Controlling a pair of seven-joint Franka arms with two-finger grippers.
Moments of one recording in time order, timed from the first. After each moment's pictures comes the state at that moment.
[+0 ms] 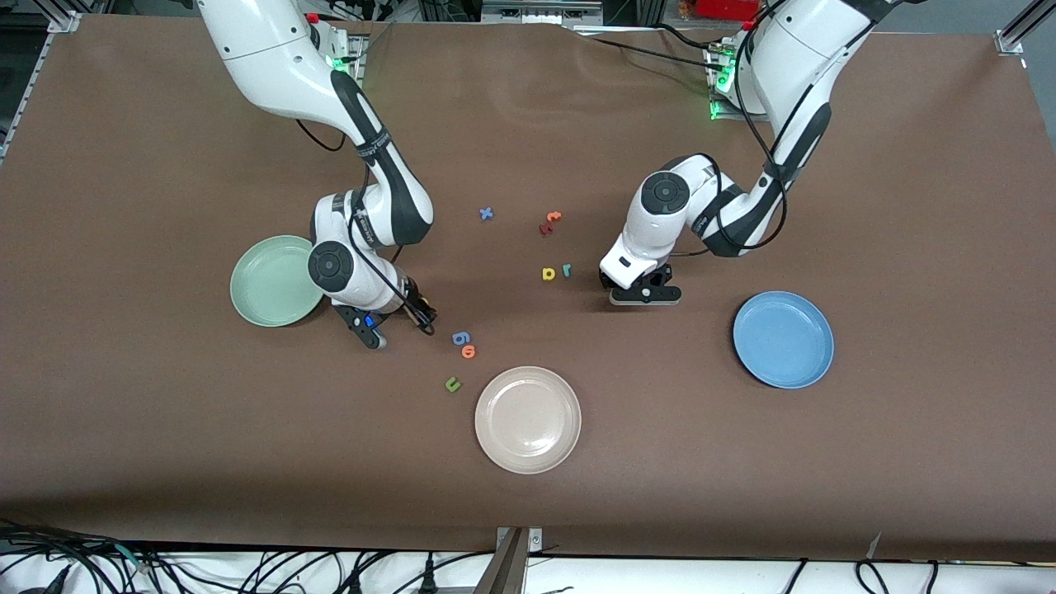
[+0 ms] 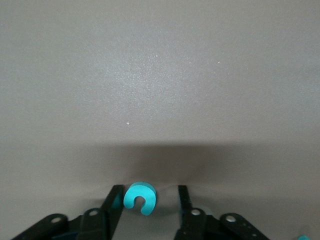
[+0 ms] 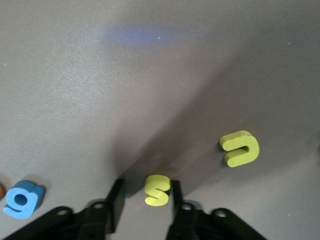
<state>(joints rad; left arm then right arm) -0.22 0.57 -0.33 -2.06 0.43 2.64 -0.90 0.56 0.66 -0.12 -1.79 0.39 2.37 0.98</state>
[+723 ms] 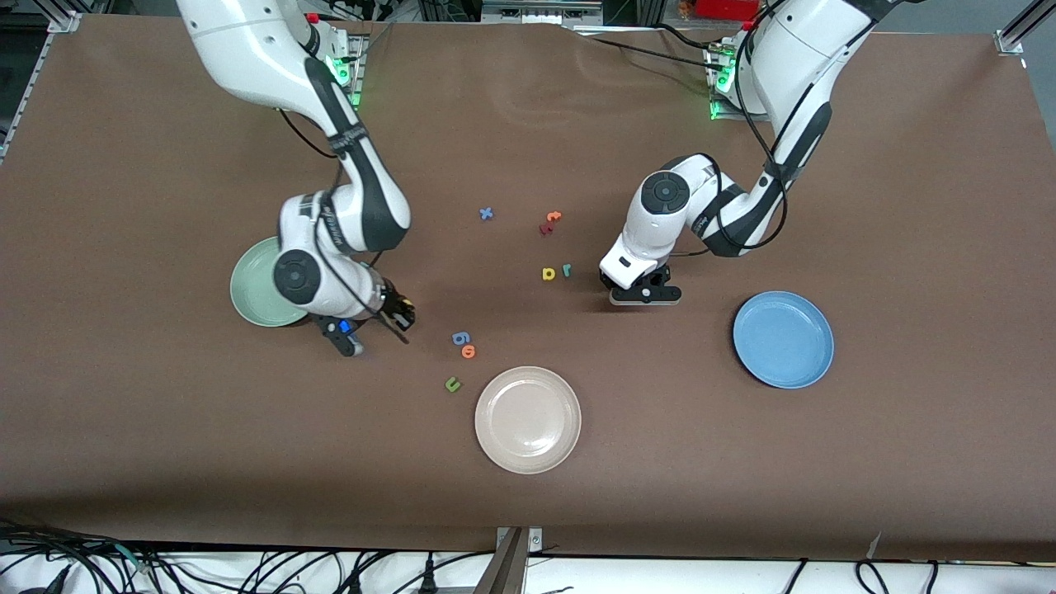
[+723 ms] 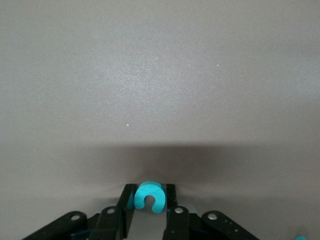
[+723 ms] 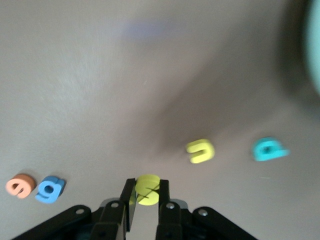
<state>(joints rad) -0.22 0.57 -0.33 -2.06 0.43 2.63 -0.90 0.56 0.59 -0.23 -1.69 0.35 2.08 0.94</state>
